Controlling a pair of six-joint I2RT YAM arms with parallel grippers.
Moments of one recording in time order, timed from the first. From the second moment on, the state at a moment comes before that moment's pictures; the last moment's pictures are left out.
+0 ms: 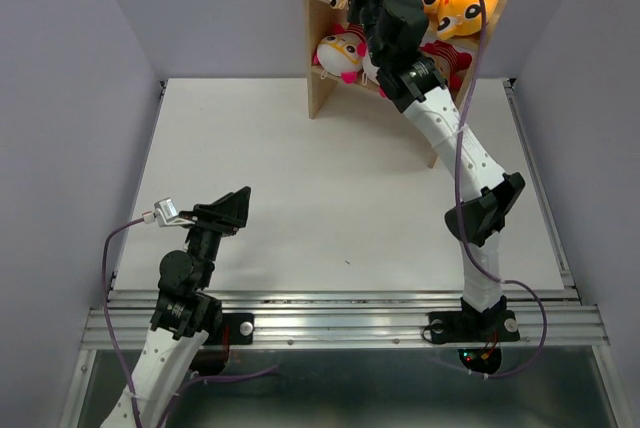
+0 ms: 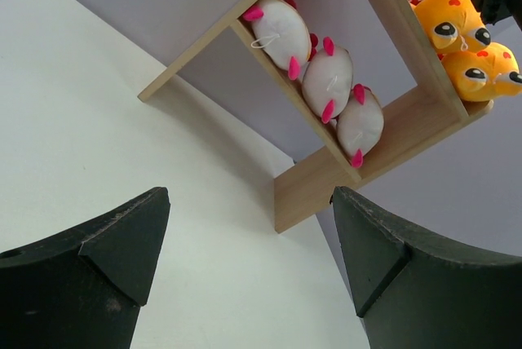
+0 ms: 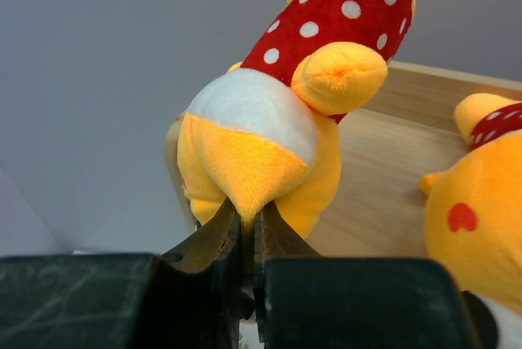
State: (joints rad) left arm -0.35 0.05 0.13 0.13 -0.15 -0.89; right arm 0.60 2.05 2.43 -0.07 0.41 -0.03
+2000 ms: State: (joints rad) left arm -0.35 0.14 0.16 0.14 -0.11 -0.85; right arm 0.54 1.77 2.30 -0.19 -0.40 -0.16
